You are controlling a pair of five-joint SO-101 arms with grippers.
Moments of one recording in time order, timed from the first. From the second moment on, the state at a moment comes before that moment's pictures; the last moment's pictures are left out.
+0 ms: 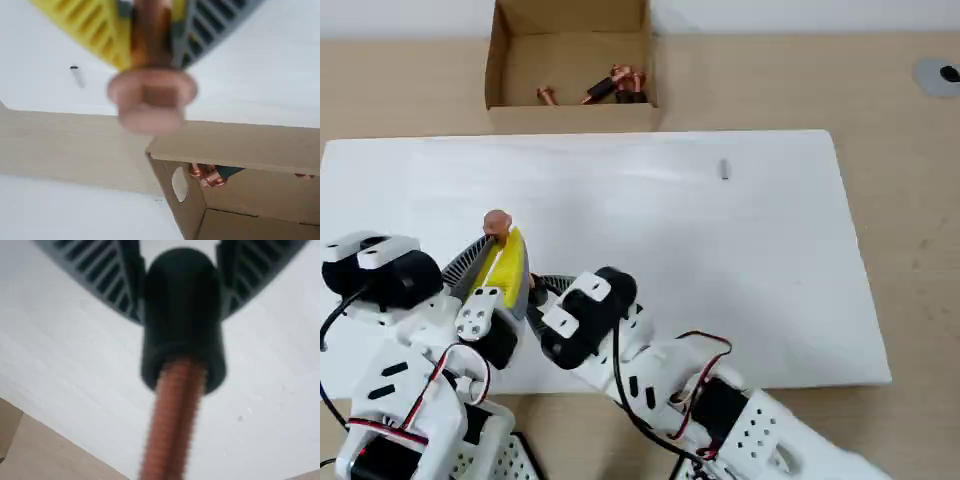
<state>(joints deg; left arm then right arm) 14.6 -103.9 59.4 59.2 8.5 -58.8 -81.4 88.1 15.3 -6.9</state>
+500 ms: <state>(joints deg) 14.0 -103.9 59.5 54.4 8.5 -58.8 -81.4 88.1 15.3 -6.9</state>
